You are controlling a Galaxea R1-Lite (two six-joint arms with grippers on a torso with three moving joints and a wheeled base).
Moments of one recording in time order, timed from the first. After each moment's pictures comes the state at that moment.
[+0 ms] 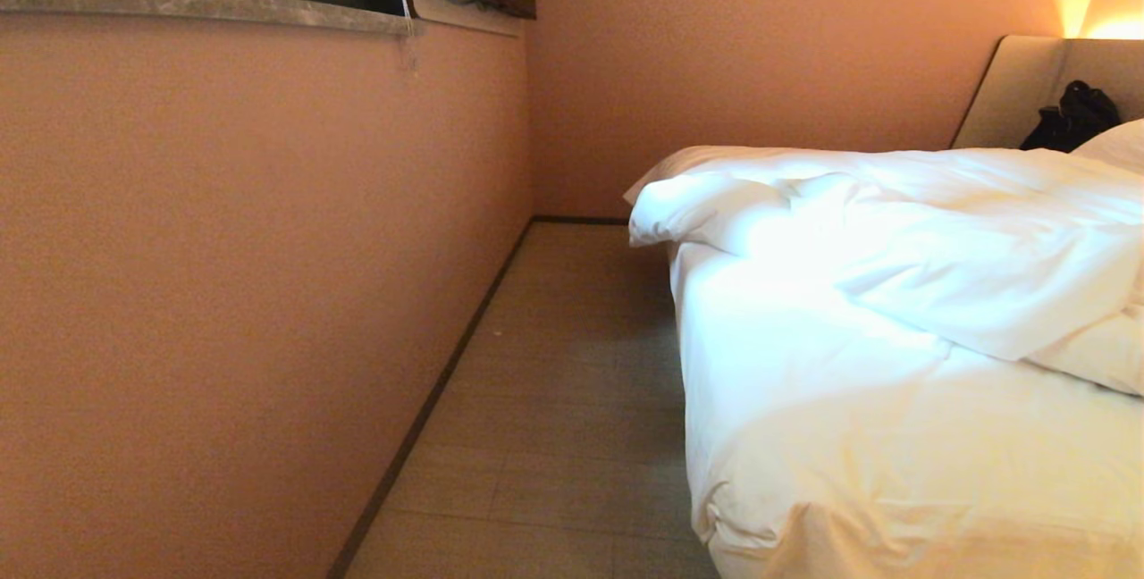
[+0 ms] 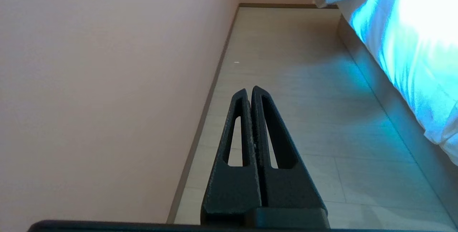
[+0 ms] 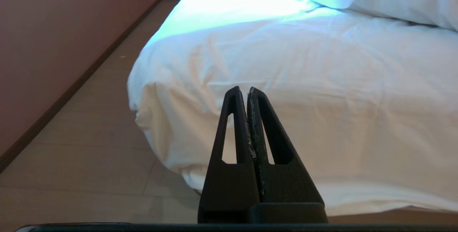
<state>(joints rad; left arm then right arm) 0.01 0.00 0.00 0.01 -0.01 0.00 0.01 0.00 -0.03 0.06 -0.02 0.00</state>
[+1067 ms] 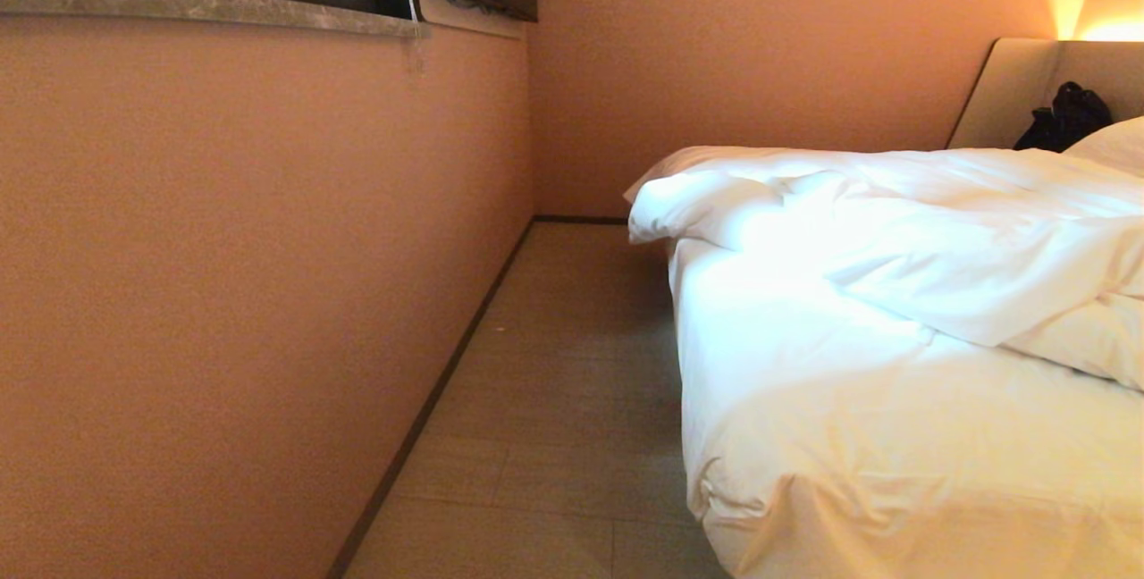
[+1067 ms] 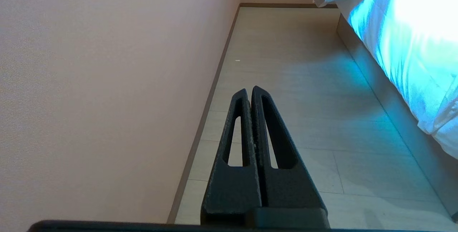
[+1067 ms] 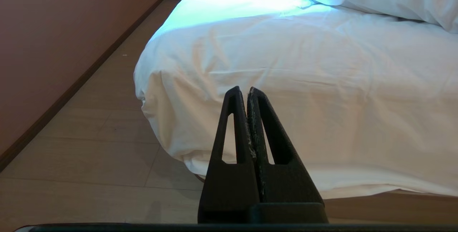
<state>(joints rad) 0.01 0.00 0.00 0.01 -0.01 0.00 0.01 0.00 -0.03 0.06 -0.02 0.00</state>
